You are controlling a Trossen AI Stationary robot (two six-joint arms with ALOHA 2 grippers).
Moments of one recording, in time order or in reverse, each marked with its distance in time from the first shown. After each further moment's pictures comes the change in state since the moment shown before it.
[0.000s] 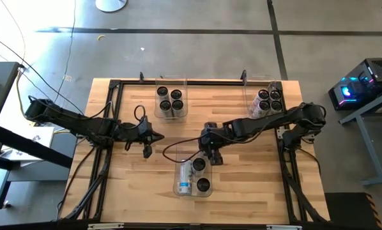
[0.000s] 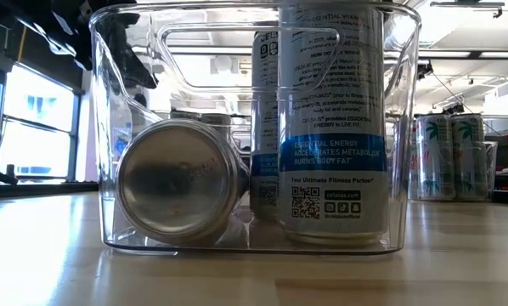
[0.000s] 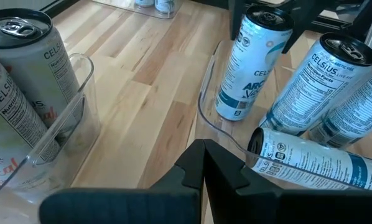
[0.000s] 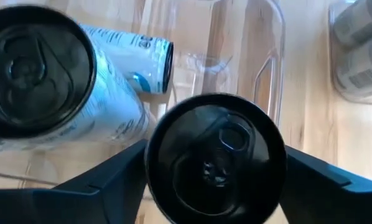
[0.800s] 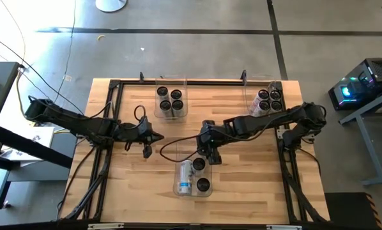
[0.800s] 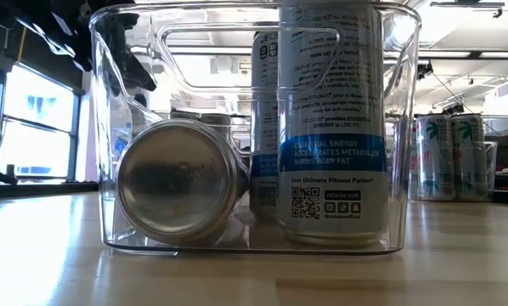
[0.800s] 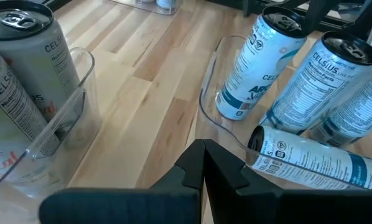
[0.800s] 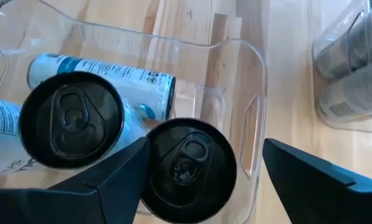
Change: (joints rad) left arm -0.001 0.000 0.000 -0.012 0.001 -0.020; right arm 0.005 0.001 0.087 -0.036 0.001 -0.017
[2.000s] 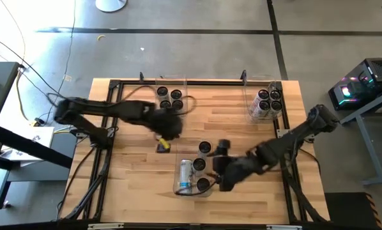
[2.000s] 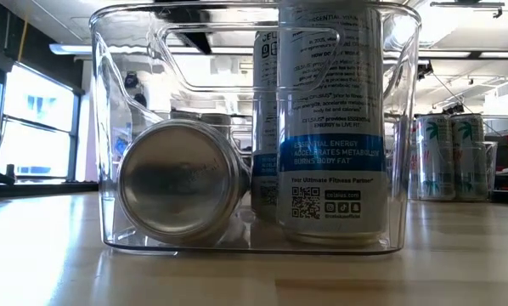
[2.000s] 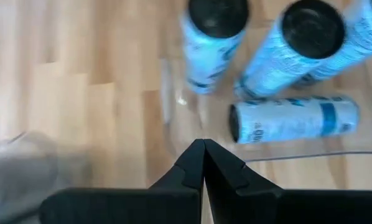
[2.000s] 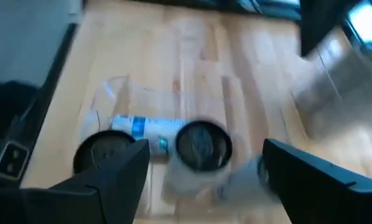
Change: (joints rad) left arm 0.169 0.608 0.892 -0.743 0.357 0.427; right arm 0.402 -0.114 -0.004 0.062 0.451 0.347
